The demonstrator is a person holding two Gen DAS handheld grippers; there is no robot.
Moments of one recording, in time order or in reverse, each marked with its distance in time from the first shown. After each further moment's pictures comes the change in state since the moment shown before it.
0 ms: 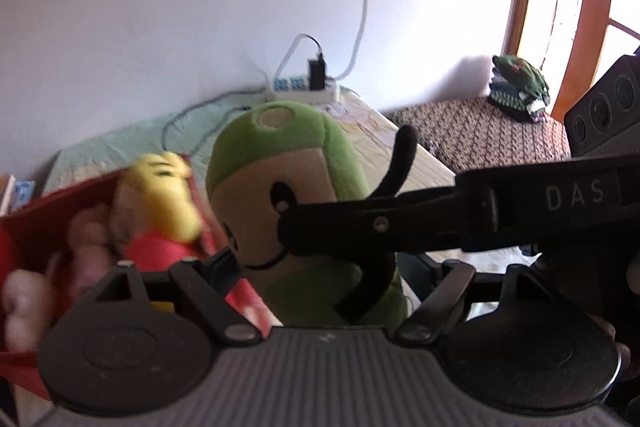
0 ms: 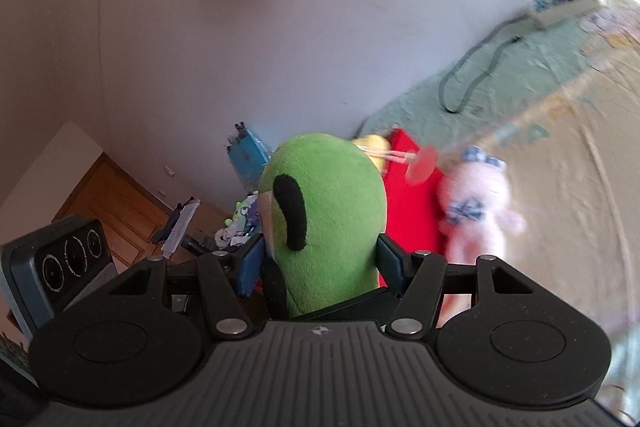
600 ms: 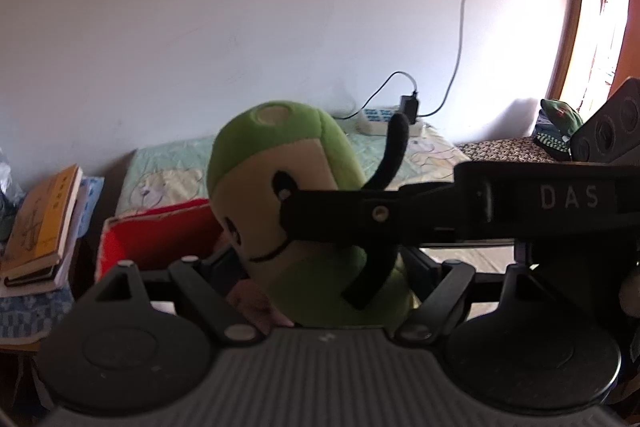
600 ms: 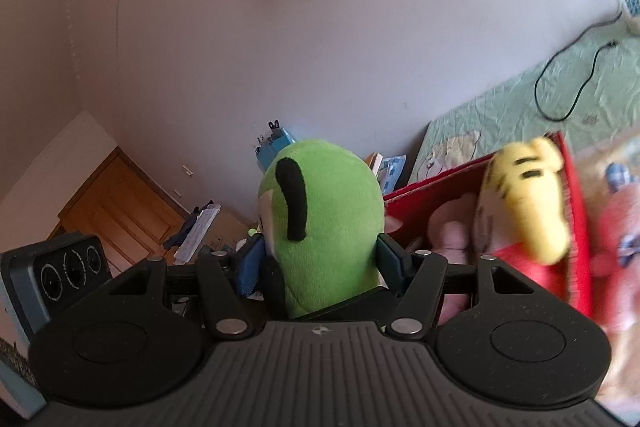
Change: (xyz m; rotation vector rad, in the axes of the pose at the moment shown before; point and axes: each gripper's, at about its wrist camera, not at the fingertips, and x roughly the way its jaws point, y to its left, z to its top) left arm -0.048 0.156 0.002 -0.089 -0.055 0.063; right arm 0.142 0.078 0.001 -0.027 -0.020 0.048
